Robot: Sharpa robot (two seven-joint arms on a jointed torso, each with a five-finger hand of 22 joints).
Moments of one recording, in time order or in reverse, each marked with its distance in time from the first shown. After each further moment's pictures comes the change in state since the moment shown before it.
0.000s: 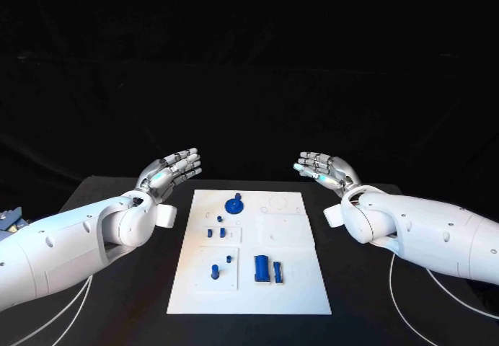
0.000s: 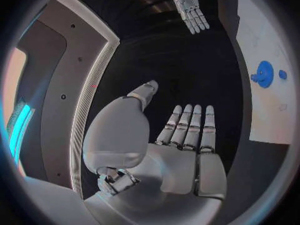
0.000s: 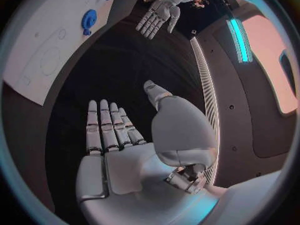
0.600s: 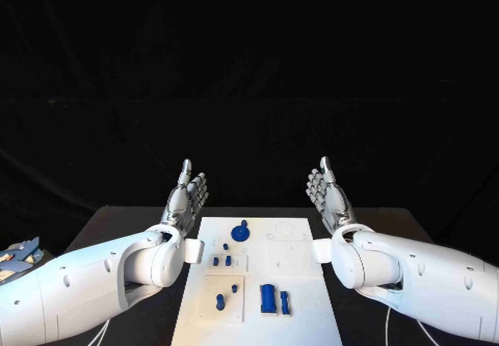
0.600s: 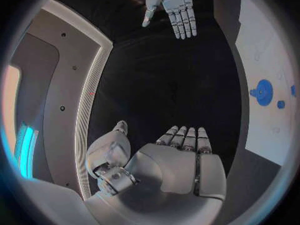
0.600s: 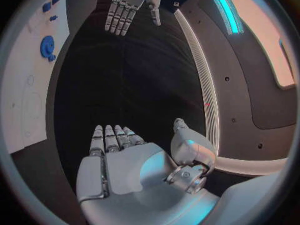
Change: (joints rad) left arm -0.029 0.009 0.006 0.209 0.001 -0.294 0.005; left_hand -1.022 0.086 -0.256 -0.033 -0.170 -0.395 -0.093 -0.127 -0.108 -0.461 -0.109 -0.075 -0.031 -0.383 -0.094 -0.181 -0.062 -0.069 -0.350 -0.147 -0.100 -0.121; right arm -0.079 -0.039 0.107 0.291 0.207 -0.222 0.058; right_hand -0.981 0.074 -0.273 -0.049 -0.084 -0.391 -0.112 -0.119 -0.216 -0.474 -0.086 -0.110 -0.124 -0.478 -0.066 -0.159 -0.192 -0.084 -0.452 -0.122 -0.028 -0.359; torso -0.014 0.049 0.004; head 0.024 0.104
